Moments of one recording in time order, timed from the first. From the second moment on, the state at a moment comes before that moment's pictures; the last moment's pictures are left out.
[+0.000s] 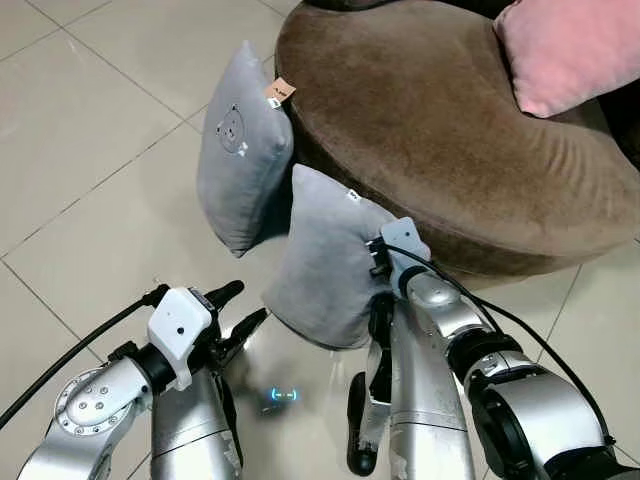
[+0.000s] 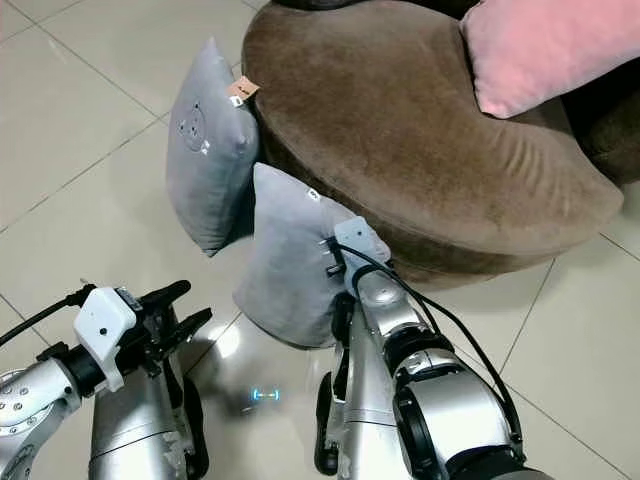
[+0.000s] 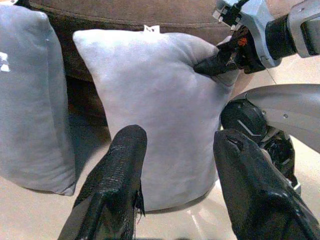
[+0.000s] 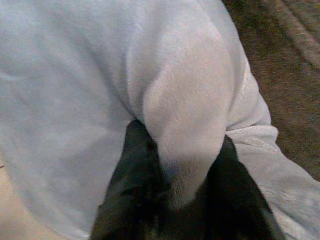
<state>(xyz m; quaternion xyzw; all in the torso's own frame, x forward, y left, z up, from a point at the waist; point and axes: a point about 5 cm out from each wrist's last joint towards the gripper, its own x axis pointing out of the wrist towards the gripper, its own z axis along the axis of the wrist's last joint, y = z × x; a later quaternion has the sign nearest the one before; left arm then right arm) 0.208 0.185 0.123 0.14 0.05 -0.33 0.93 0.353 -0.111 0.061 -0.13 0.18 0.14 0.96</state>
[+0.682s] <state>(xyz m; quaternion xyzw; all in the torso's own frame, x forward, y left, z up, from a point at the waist) 0.217 0.203 0.118 0.12 0.02 -0.15 0.98 0.316 -0.118 0.040 0.02 0.14 0.16 0.98</state>
